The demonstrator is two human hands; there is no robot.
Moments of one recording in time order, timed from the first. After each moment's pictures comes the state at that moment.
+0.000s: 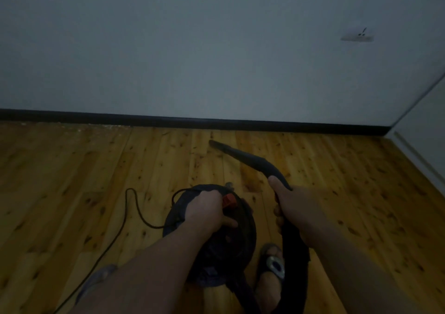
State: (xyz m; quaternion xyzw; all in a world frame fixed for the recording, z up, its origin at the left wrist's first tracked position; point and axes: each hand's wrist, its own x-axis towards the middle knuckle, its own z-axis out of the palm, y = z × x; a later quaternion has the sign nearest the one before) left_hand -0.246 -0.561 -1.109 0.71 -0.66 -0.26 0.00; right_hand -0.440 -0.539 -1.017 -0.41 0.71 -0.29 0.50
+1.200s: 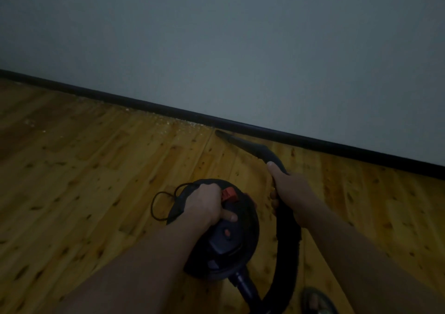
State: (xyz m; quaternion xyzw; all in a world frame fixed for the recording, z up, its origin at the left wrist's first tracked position) left_hand 0.010 -0.580 -1.104 0.81 -0.52 -0.28 0.04; right_hand -0.171 -0.647 -1.037 -0.48 0.65 -0.19 0.56
